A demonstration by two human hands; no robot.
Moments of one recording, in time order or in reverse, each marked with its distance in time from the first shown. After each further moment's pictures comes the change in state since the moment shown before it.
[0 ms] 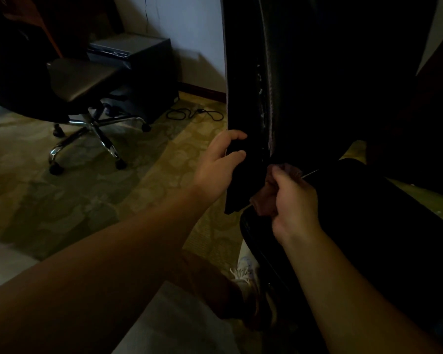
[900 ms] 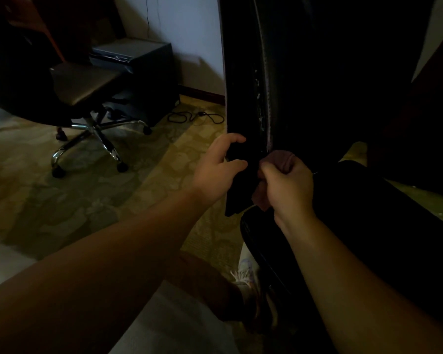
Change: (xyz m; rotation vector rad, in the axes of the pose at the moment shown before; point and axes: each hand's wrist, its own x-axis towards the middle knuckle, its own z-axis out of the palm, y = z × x) left_hand 0.000 0.001 -0.002 0.043 -0.020 -0.004; right_hand 0.005 -0.016 0.012 -0.263 -0.044 -0.305
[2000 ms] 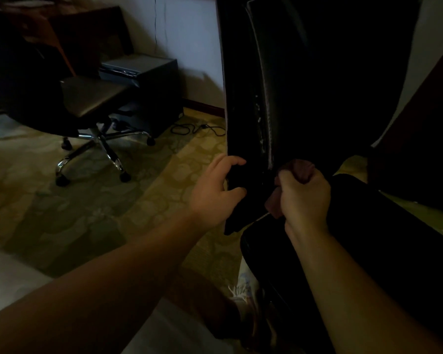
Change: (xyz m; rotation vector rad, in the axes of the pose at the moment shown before) left_hand -0.021 0.000 -0.008 0.320 0.007 0.151; right_hand 0.003 -0.012 -0.014 -0.051 0.059 -0.062
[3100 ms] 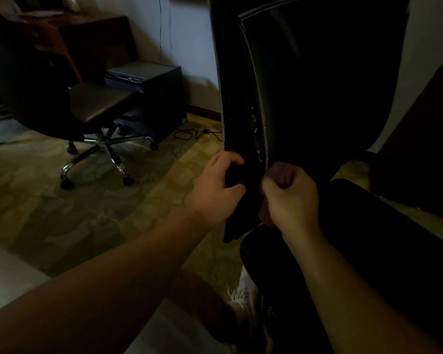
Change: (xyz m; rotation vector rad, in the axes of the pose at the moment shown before) left_hand 0.003 0.016 0.001 0.010 0.105 -0.019; right_hand -0.006 -0.009 0.000 -0.308 -0.092 -0.126
